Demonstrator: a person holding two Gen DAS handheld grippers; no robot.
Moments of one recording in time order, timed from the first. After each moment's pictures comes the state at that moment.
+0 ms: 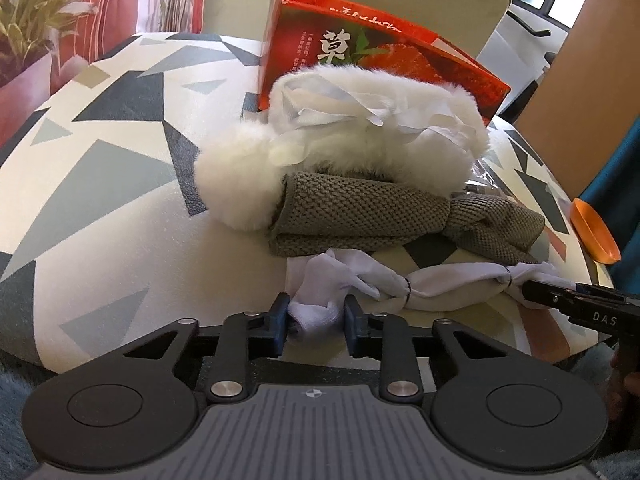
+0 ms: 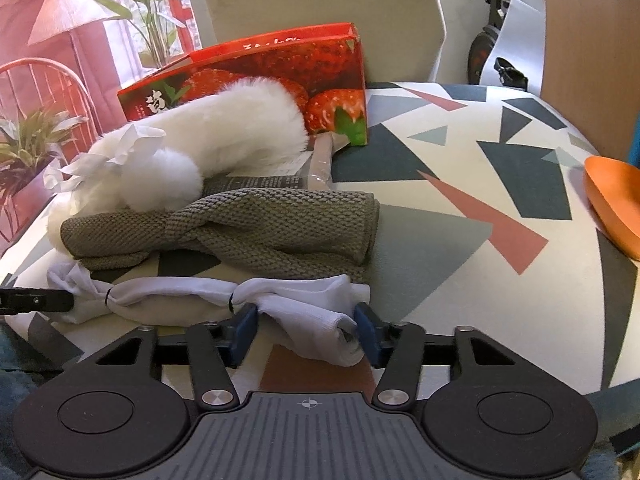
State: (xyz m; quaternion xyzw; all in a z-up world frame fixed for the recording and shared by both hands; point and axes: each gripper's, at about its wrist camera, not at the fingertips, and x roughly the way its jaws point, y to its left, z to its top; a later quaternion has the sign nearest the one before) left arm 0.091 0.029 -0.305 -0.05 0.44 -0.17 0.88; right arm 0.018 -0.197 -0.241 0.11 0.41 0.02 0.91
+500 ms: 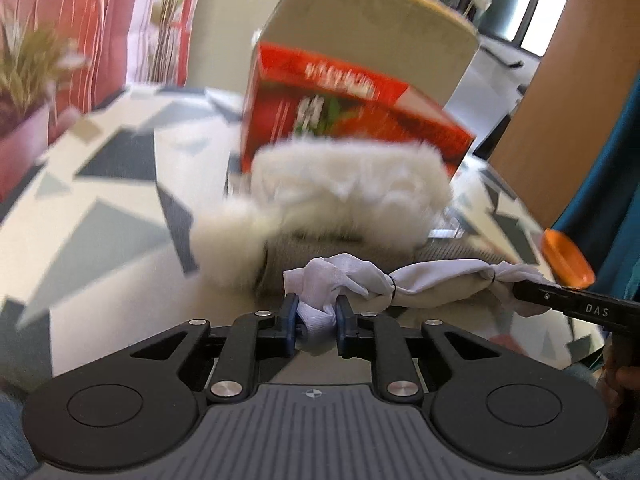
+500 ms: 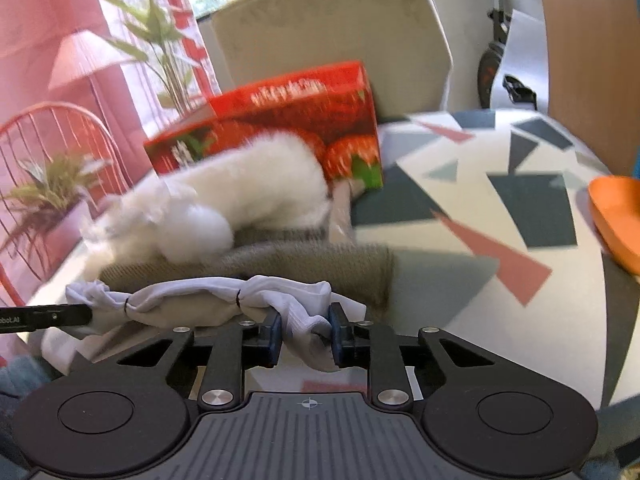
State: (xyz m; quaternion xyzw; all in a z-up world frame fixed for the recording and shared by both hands) left arm 0.078 0.036 -0.262 -0.06 0.37 -0.20 0.91; right arm 0.011 -0.205 -0.206 0.15 0.36 0.05 0.92
